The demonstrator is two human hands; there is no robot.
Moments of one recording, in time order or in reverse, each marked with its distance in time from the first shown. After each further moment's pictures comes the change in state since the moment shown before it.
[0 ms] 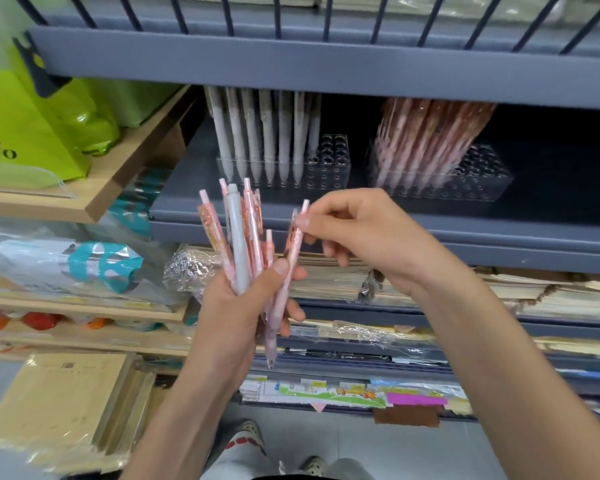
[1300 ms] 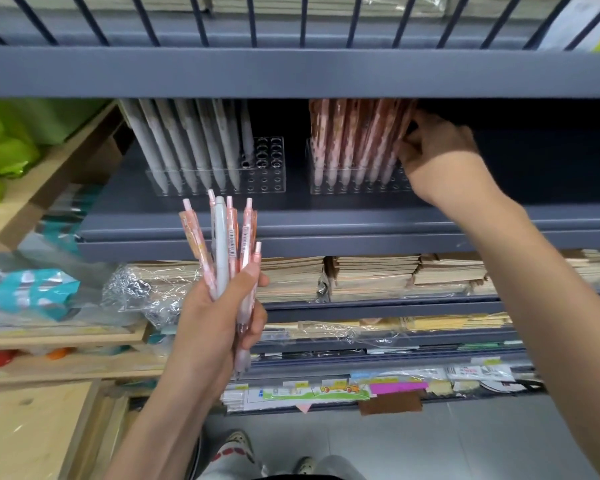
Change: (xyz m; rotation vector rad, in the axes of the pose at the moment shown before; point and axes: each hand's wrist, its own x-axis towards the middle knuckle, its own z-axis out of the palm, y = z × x) left_hand 0.011 -0.024 0.029 0.048 -0.001 -0.078; right_hand 0.018 0.031 -0.151 -0.890 0.667 0.092
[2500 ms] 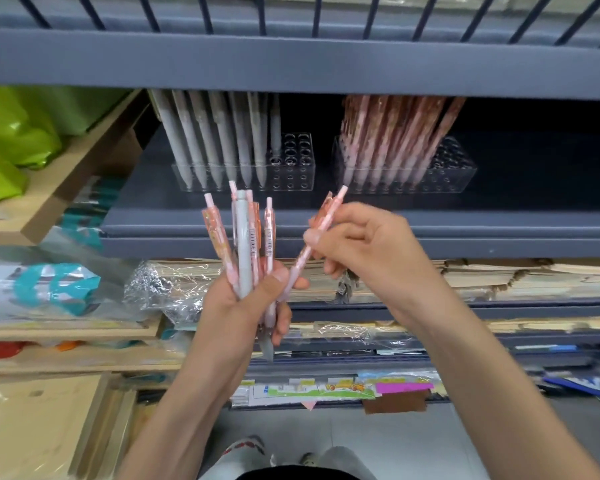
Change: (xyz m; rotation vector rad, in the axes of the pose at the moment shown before) left_hand 0.004 0.008 -0.008 -0.007 -0.130 0.038; right_hand -0.115 -0.076 0.037 1.091 -0.472 0.051
